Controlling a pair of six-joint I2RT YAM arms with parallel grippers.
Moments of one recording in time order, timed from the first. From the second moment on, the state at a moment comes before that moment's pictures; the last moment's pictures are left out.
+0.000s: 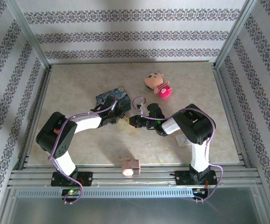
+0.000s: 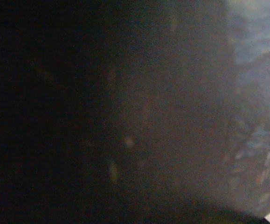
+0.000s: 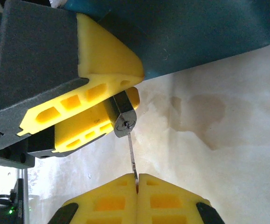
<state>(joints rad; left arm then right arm) -0.52 1.71 0.88 -0.04 0.03 -1.35 0.59 1.96 0.71 0.76 -0.62 0.70</state>
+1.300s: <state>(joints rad) -0.52 1.71 0.87 -0.03 0.05 -1.42 0.59 1.96 0.62 0.98 -0.55 0.71</state>
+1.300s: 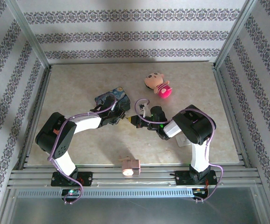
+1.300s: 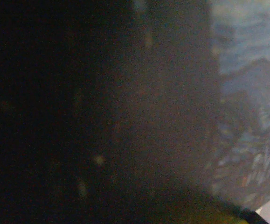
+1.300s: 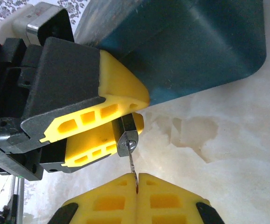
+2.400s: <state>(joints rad) -0.51 1.71 0.87 -0.01 0.06 -1.41 0.56 2.02 0.67 0.99 -0.66 0.98</state>
